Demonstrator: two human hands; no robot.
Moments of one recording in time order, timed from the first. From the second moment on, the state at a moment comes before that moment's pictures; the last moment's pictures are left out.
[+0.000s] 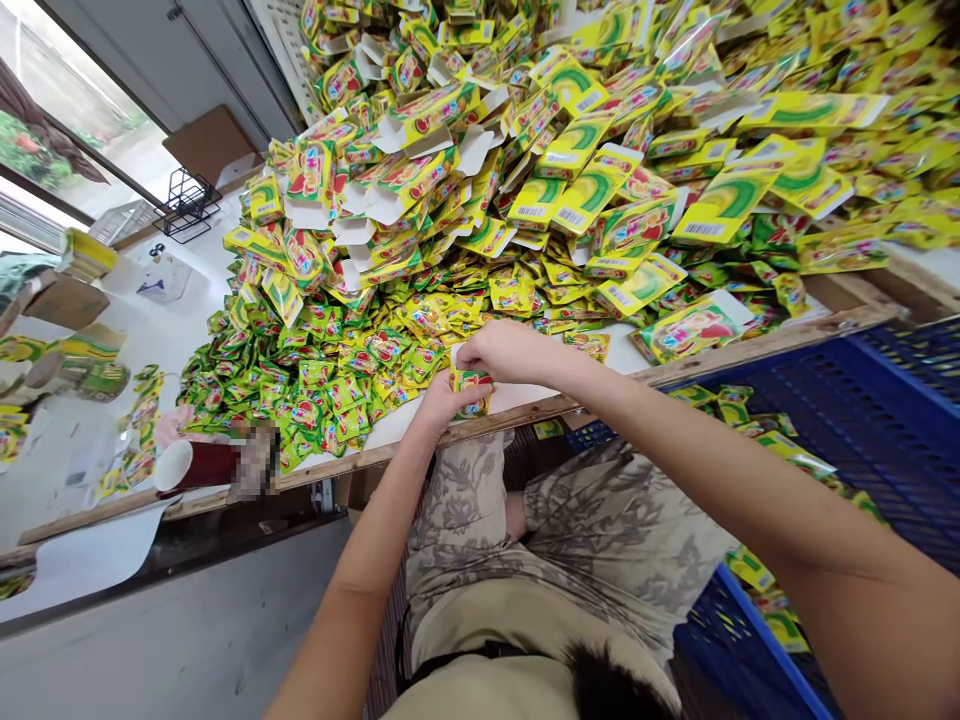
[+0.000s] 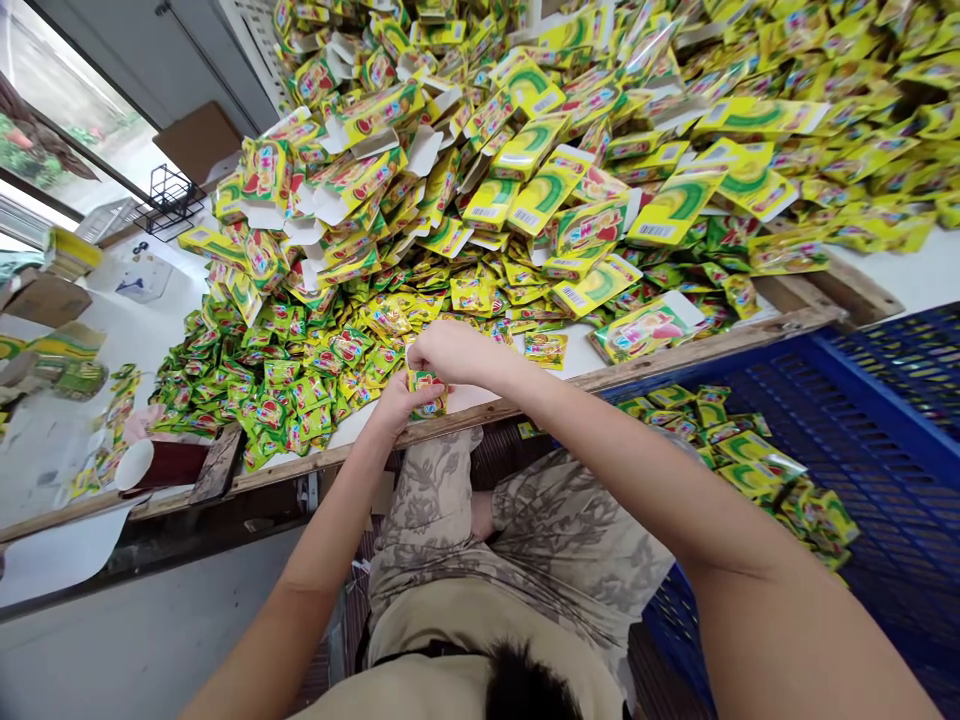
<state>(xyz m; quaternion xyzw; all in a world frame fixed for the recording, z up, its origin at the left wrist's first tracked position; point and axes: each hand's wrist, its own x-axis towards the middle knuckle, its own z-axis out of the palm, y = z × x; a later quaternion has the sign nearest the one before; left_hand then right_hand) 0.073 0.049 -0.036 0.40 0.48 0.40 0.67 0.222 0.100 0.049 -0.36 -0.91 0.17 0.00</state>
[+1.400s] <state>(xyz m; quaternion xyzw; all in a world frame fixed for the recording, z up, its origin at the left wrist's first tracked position) 0.062 0.047 -0.042 0.40 0.50 0.39 0.66 0.220 0.098 0.023 -0.37 -0.89 0.22 0.16</state>
